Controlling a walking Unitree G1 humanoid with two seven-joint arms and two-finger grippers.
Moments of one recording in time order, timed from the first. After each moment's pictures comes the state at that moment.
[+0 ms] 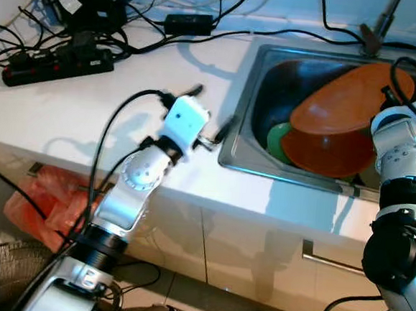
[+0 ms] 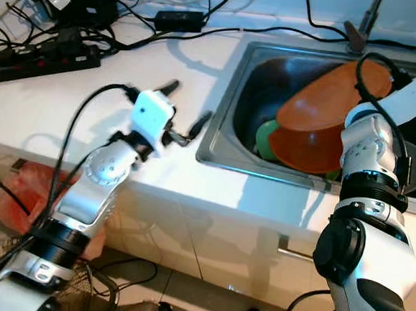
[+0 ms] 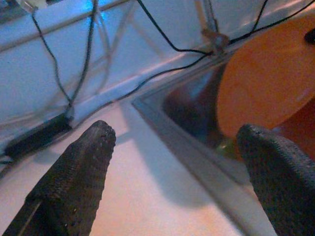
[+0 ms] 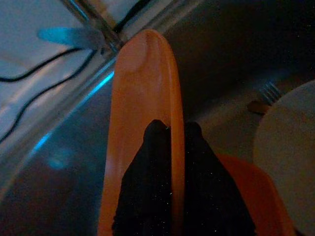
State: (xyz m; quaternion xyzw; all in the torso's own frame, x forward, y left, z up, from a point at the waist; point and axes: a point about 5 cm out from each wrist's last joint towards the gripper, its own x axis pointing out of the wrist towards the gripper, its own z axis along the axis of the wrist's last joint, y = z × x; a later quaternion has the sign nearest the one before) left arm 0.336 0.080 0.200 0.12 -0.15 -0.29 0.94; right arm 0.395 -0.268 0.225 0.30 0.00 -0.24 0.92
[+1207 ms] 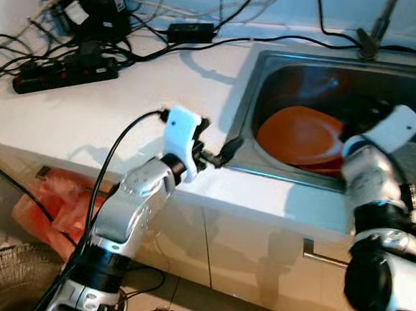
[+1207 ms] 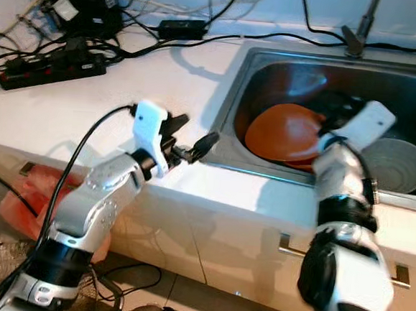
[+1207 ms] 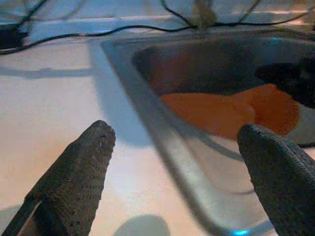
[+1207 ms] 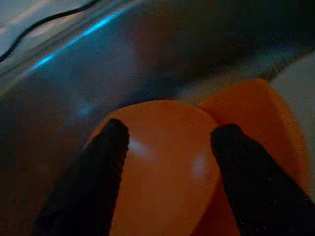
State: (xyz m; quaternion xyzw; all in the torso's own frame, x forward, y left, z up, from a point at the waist) left arm 0.320 0.084 0.175 -0.03 -0.01 -0.30 0.95; right arm 0.387 -0.233 0.176 0.19 0.05 -0.20 0.96
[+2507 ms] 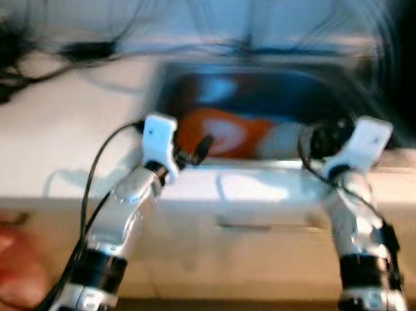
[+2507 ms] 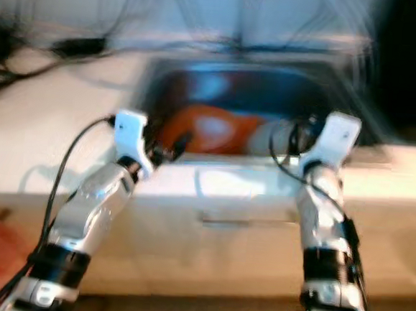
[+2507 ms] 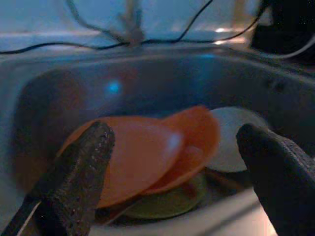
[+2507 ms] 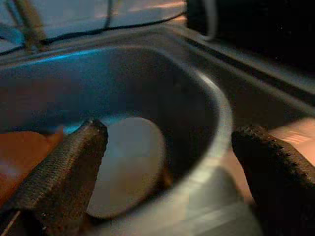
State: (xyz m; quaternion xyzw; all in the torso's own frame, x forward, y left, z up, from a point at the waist) left arm 0.329 0.108 0.154 -0.04 -0.01 -0.20 0.98; right arm 0.347 -0.204 0.152 0.05 0.02 -0.12 0.99
